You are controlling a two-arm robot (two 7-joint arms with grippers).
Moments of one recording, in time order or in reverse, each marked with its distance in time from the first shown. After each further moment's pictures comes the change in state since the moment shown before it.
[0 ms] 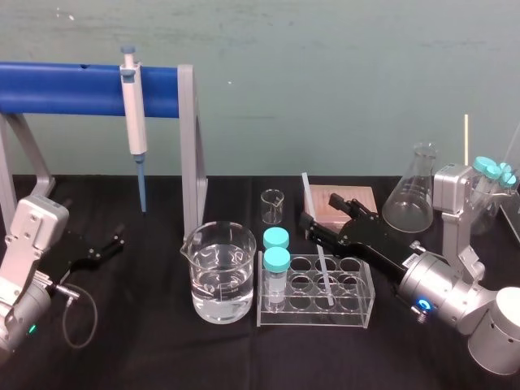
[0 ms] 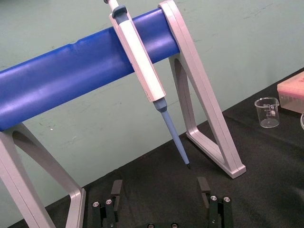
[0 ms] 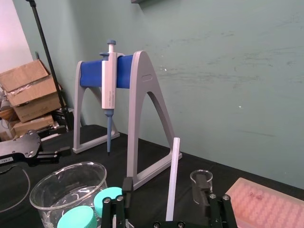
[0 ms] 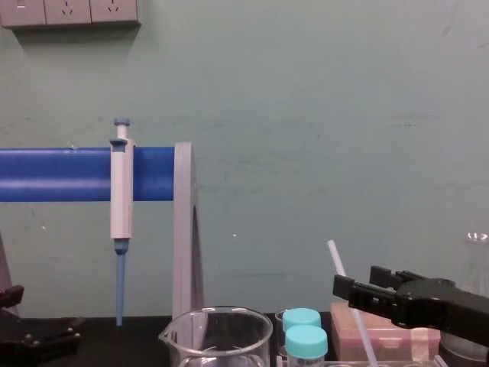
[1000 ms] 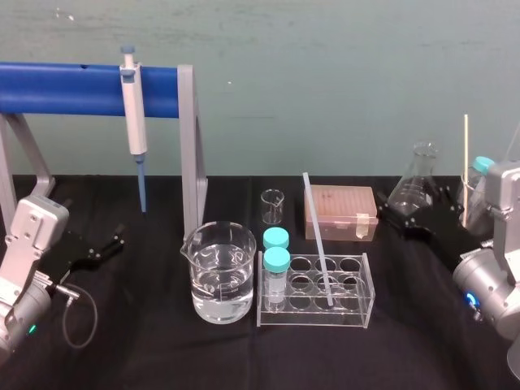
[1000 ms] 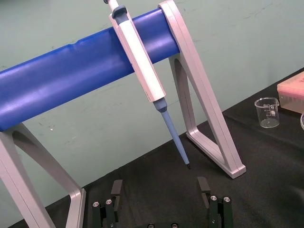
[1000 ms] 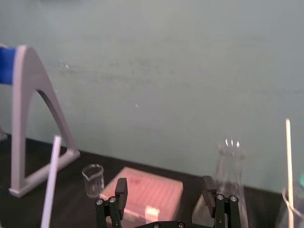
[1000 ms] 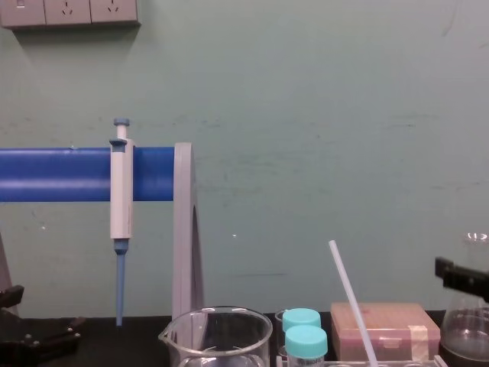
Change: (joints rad) left arm 0.000 0.000 0.000 0.000 0.000 0.000 0.000; right arm -0.134 0.016 0.156 -0.170 -0.196 0.044 -0.375
